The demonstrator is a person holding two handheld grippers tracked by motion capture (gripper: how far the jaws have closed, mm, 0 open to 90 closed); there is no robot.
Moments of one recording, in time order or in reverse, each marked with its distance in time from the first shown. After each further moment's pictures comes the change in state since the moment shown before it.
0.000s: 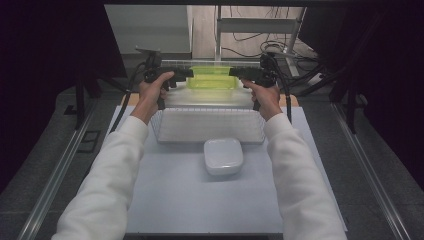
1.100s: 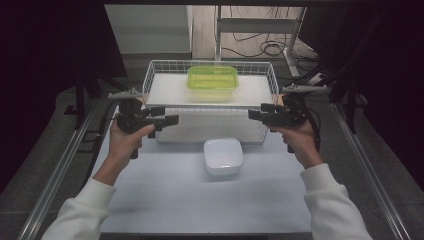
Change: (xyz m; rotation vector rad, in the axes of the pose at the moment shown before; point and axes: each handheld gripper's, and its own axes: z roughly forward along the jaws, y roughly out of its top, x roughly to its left) left arm -0.060 -0.131 -0.094 0.002 0.100 0.410; right arm 0.016 -0.085 -0.113 0.077 -0.004 -0.402
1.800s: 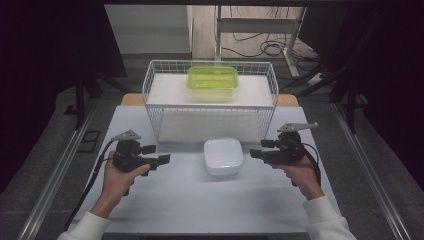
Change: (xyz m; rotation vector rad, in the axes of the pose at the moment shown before) left arm 0.007 -0.094 -0.002 0.166 0.097 -0.054; right arm 0.002 -0.091 0.002 0.155 0.018 -0.034
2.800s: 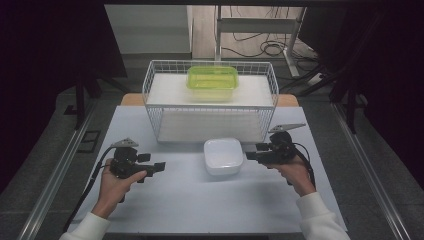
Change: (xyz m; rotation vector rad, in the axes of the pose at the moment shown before) left arm 0.016 -0.022 0.004 0.049 0.024 -0.043; right arm -0.010 -0.005 0.028 0.097 -0.010 0.013
